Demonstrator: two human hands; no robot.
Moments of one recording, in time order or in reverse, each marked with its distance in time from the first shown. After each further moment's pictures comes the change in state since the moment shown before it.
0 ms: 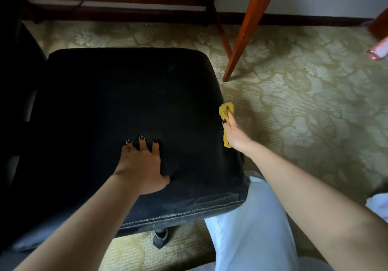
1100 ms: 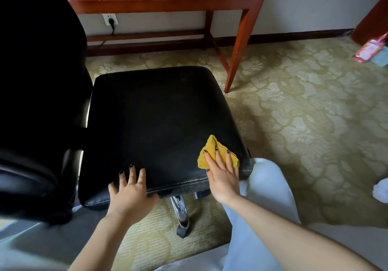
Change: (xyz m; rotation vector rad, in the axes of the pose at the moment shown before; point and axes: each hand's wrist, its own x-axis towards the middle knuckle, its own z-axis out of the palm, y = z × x) left_hand -0.119 -0.050 0.098 -0.350 0.142 -0.147; right_hand -0.186 0.023 0.114 -0.659 0.162 -0.215
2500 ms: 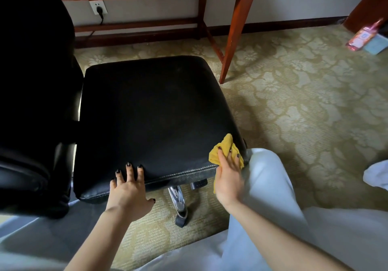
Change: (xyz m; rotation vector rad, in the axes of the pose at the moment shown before) left_hand 0.002 -0.004 0.014 0.267 -0.055 0.039; right_hand -0.024 0.007 0.024 0.271 0.324 0.231
